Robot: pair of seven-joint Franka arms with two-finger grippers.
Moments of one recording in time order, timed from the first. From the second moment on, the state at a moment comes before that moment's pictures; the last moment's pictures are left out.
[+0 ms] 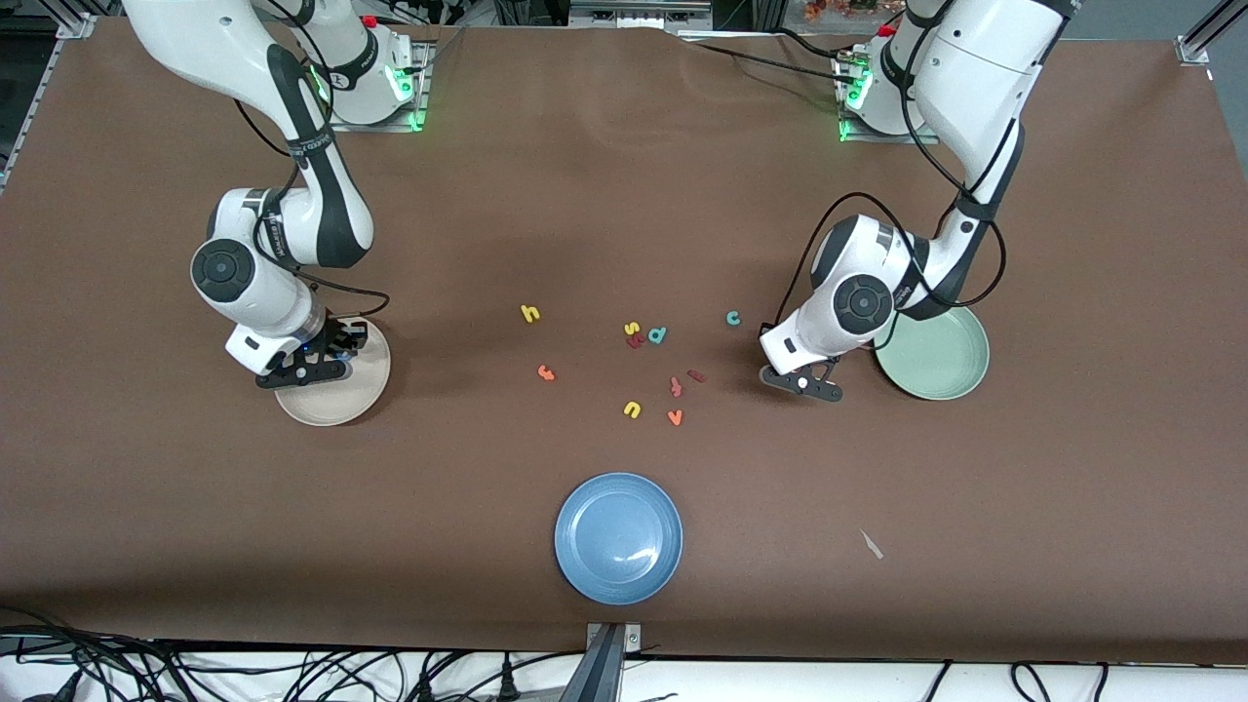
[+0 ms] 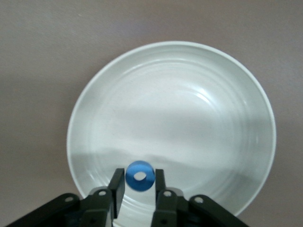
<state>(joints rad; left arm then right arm) -0.27 0.57 -0.13 -1.95 -0.04 2.38 -0.09 0.50 0.41 -0.37 -2.13 0.14 2.47 -0.15</state>
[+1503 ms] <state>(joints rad) 0.05 0.46 -0.11 -1.96 0.18 2.02 0.13 0.65 0.50 -0.04 -2.11 0.15 2.62 0.09</state>
